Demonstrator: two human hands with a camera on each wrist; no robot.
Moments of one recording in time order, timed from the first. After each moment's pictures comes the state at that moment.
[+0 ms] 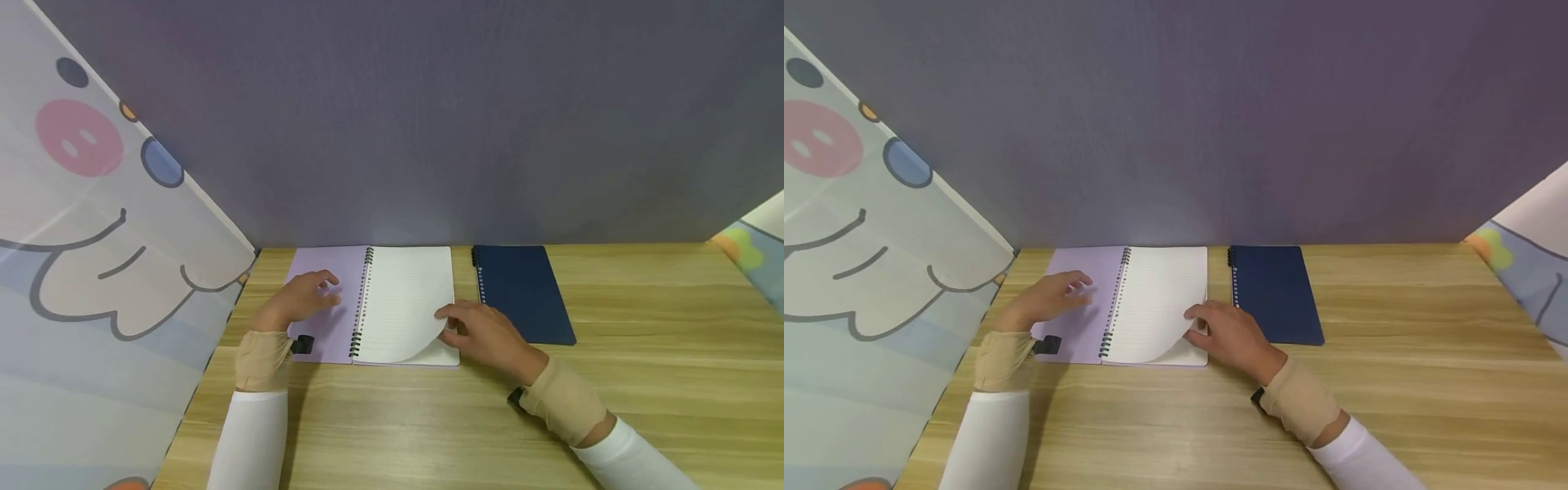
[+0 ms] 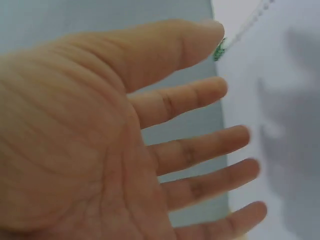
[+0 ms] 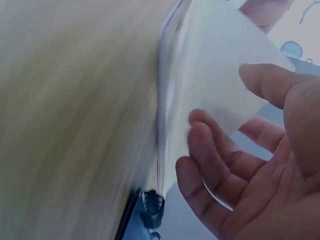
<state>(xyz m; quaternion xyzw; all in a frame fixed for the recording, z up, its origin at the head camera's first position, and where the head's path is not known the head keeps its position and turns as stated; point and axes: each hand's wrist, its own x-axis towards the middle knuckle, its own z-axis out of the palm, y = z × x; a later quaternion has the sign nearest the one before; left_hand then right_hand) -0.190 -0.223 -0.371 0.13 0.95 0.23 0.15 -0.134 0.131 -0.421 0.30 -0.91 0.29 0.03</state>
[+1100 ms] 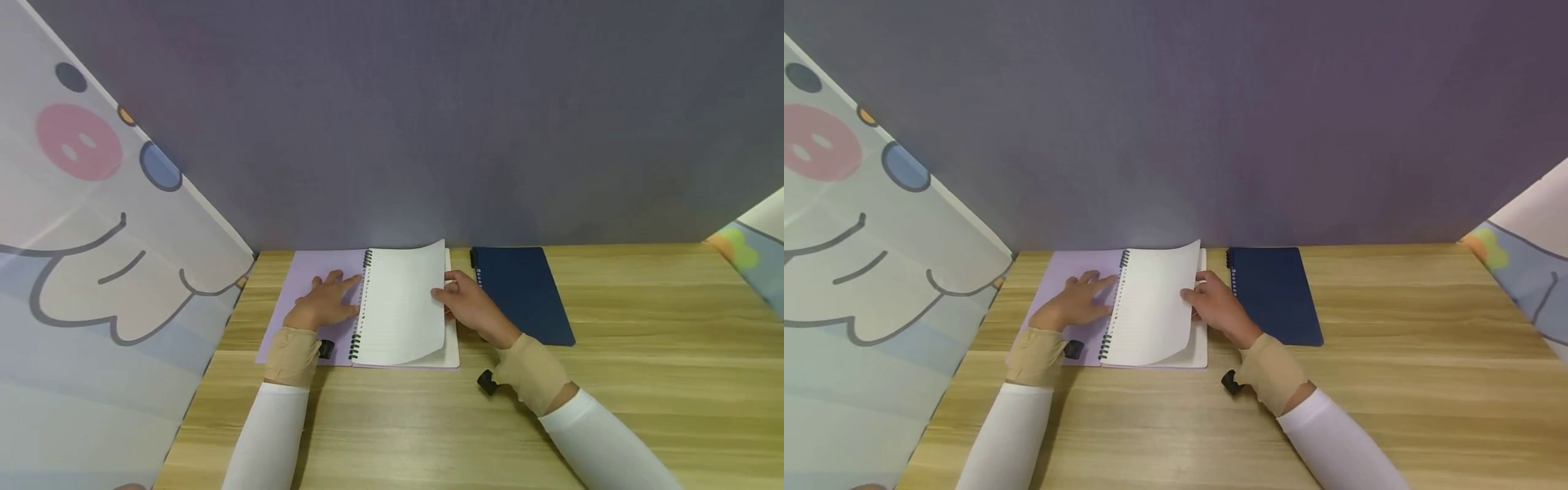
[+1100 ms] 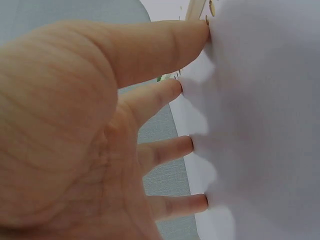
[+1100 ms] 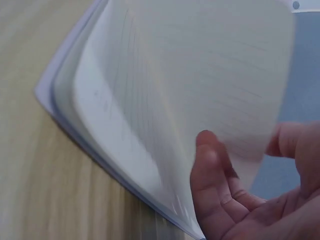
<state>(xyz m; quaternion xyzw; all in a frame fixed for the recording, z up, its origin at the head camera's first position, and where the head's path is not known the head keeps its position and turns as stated) -0.201 -0.187 -0.398 0.09 0.98 0.10 0.18 -0.173 0.107 -0.409 0.06 -0.80 0.58 -0.15</state>
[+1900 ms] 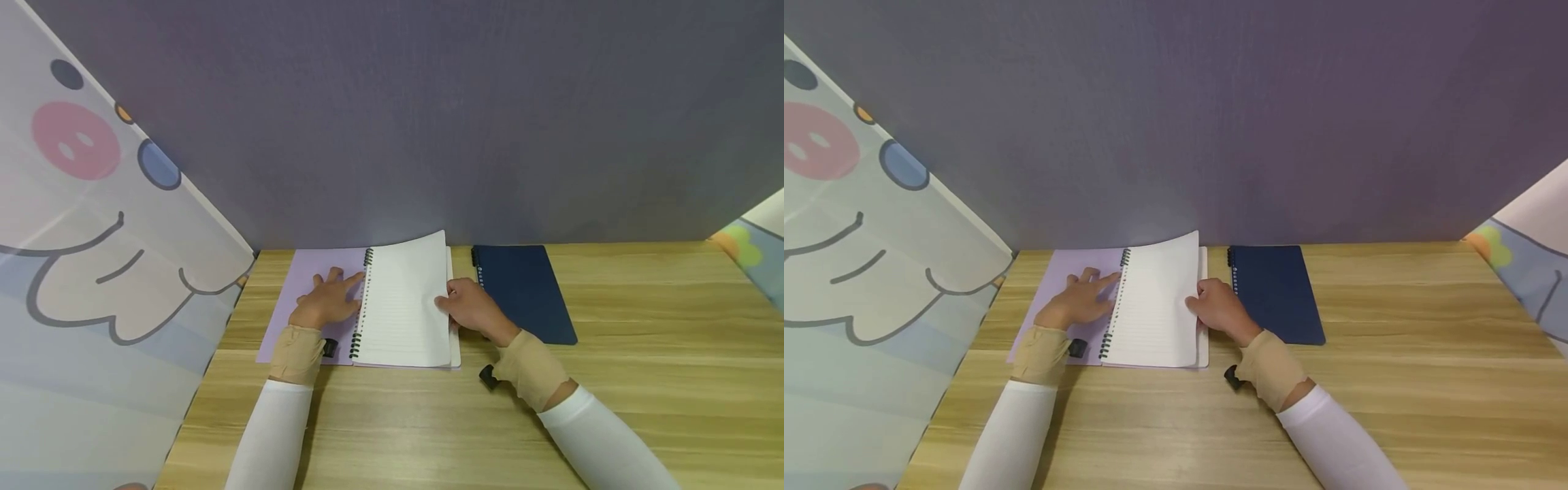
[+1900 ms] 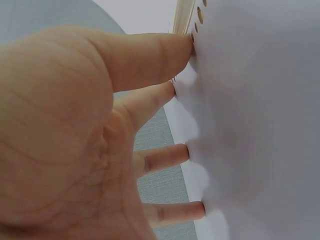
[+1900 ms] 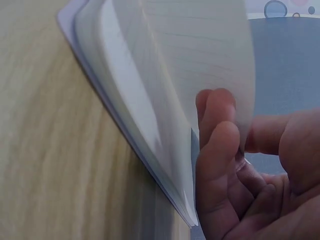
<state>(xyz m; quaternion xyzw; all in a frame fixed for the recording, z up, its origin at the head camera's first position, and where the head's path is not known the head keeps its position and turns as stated) -0.205 -0.180 -0.403 0.07 0.98 0.07 0.18 -0.178 0.107 -0.418 0.07 -0.87 0.48 -0.14</state>
